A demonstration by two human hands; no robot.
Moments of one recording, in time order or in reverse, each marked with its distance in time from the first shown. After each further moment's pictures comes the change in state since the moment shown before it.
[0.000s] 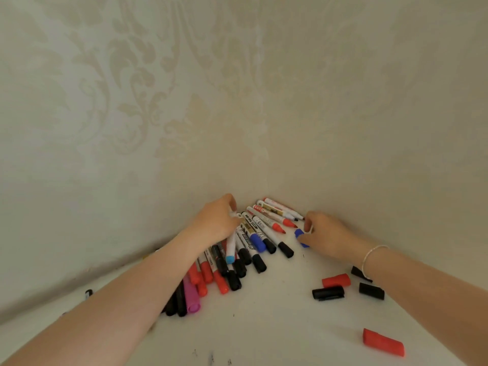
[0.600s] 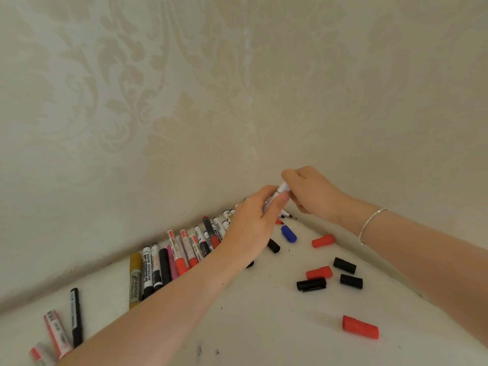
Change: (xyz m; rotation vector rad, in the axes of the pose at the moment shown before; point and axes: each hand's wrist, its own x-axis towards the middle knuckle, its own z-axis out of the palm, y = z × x) left_hand -0.047 0.069 0.030 -0.613 0.159 0.441; right_hand -0.023 -0.045 -0.059 0.617 0.122 -0.231
